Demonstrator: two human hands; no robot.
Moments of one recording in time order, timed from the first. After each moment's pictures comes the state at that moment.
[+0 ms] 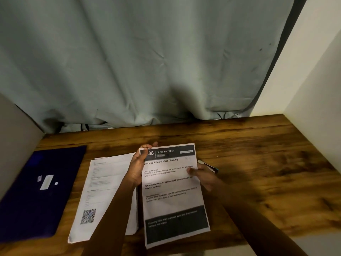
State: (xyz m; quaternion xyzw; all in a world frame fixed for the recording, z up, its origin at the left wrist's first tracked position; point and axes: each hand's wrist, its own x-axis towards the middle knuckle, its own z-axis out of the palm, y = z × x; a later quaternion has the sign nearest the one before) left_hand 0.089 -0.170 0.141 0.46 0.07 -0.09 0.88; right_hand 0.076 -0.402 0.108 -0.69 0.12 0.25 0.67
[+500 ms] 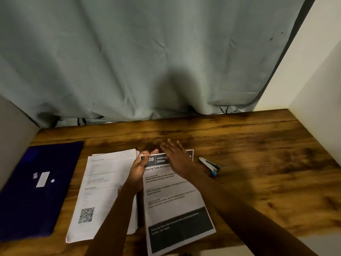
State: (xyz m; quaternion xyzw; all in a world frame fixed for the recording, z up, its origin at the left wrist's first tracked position) left_hand 0.086 -0.167 0.103 0.46 0.13 -0.11 0.87; right_hand 0.128 -0.333 0.102 -0.95 -0.29 -0.02 0.14
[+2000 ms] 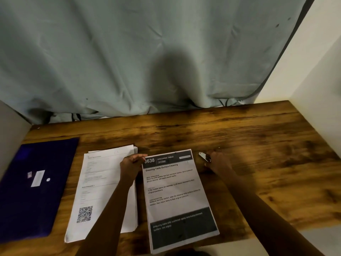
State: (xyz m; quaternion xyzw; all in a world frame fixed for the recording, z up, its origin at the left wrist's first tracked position) left_hand 0.108 -0.128 0.050 0.79 0.15 0.00 0.59; right_hand 0.134 -0.452 0.046 -0.99 0.04 0.14 0.09
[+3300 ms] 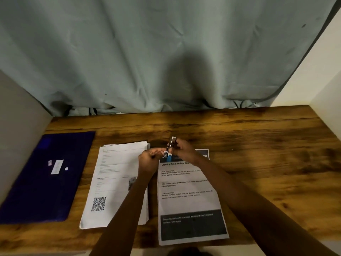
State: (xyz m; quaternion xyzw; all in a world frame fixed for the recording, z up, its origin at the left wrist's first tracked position) left_hand 0.098 -0.150 0.079 0.84 0.08 0.05 0.54; right_hand 0.149 -0.307 0.102 -0.82 -0.07 0.22 0.53
